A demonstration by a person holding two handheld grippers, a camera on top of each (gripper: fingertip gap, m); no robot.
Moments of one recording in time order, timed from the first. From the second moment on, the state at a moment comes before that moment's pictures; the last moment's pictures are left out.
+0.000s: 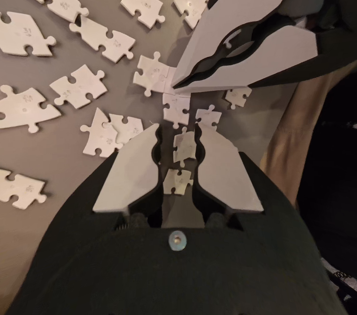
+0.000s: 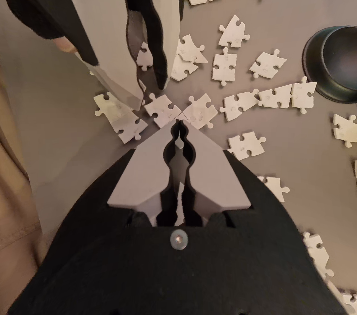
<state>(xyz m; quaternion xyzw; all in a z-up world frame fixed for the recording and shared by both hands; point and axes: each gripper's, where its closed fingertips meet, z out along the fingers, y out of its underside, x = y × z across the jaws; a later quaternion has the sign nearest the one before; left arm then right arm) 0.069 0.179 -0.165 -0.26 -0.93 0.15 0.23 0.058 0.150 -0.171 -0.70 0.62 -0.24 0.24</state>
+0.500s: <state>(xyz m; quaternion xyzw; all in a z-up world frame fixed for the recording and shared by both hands) 0.070 0.165 -0.169 -0.19 -0.94 0.16 0.25 0.059 0.142 -0.171 -0.67 0.65 -0.24 0.26</state>
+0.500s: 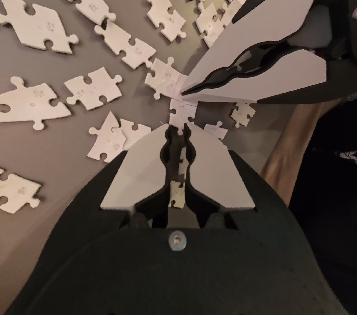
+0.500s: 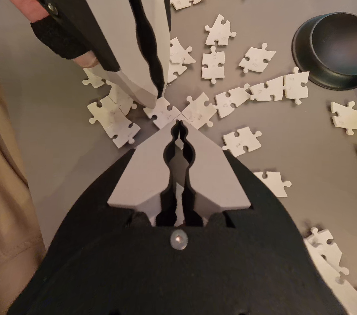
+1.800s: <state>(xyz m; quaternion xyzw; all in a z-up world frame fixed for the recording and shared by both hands) 0.079 0.155 -0.167 -0.19 -0.93 0.19 0.24 0.032 0.146 -0.159 -0.70 0.63 -0.16 0.31</state>
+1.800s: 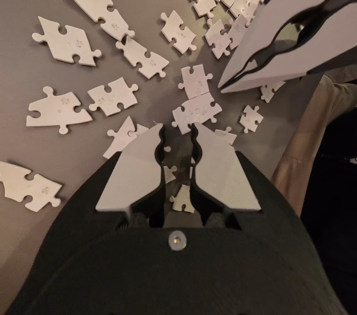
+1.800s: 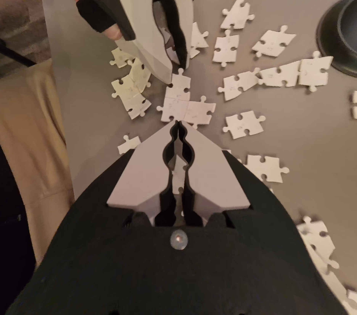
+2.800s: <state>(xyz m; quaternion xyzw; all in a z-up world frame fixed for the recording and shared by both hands) 0.072 0.134 -0.167 -0.17 -0.93 0.22 0.26 0.038 0.157 -0.173 -0.71 0.62 -0.15 0.29</state>
